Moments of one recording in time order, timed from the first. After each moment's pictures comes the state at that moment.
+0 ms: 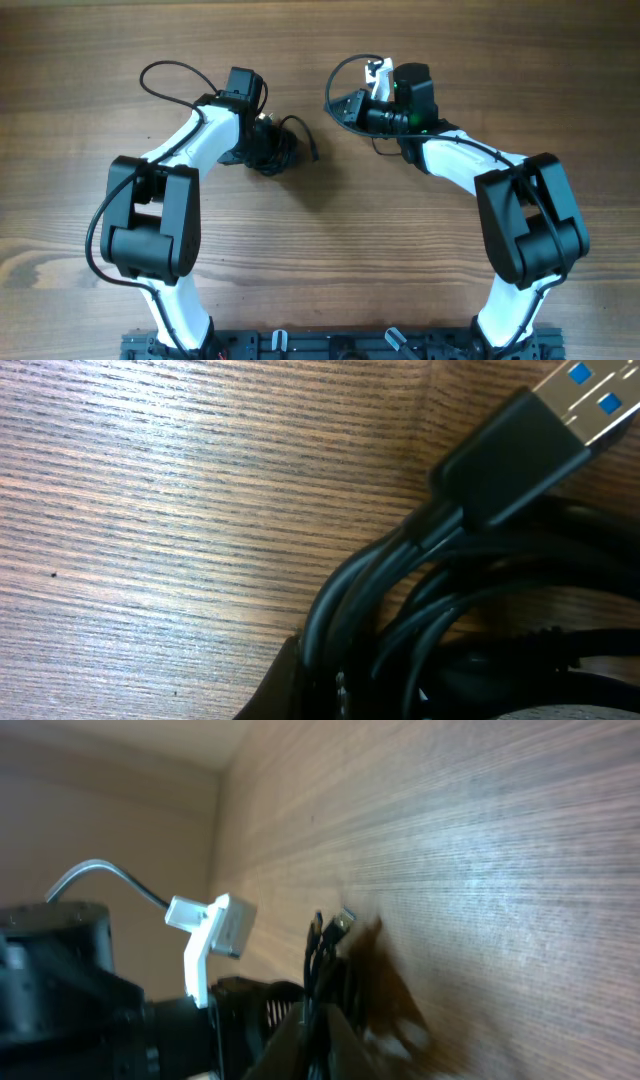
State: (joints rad) left arm -0.21 2.00 1.29 -0.71 -0.09 -0.35; right arm 0.33 1.98 1.08 0.35 -0.70 0.84
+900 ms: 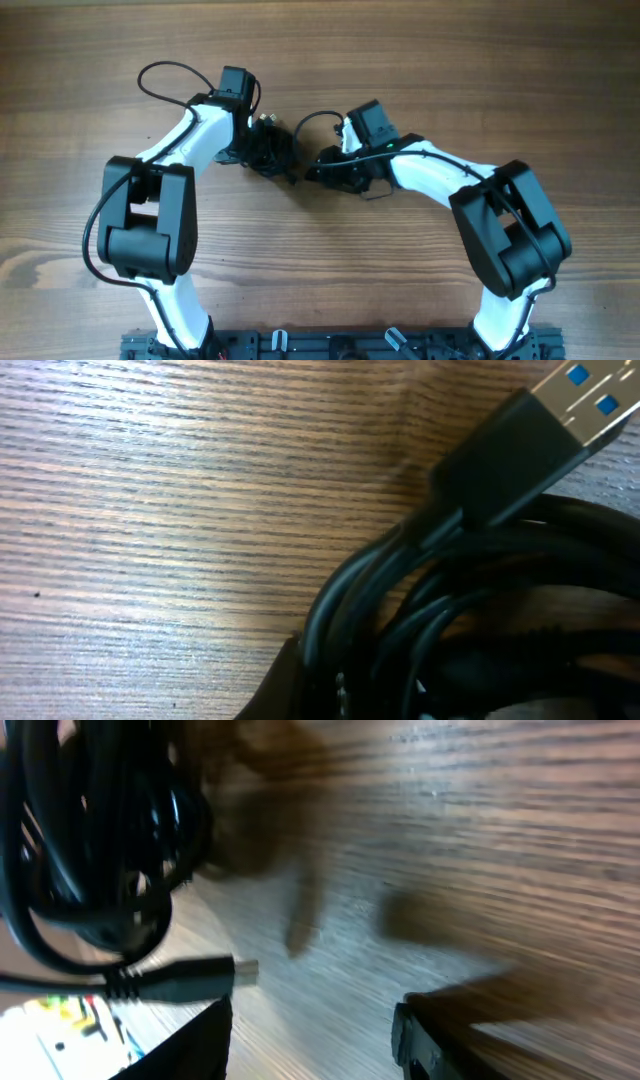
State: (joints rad) left arm -0.19 2.00 1.29 -0.71 -0.01 -0.28; right arm 0.51 1.97 1.10 -0.22 -0.59 0.74
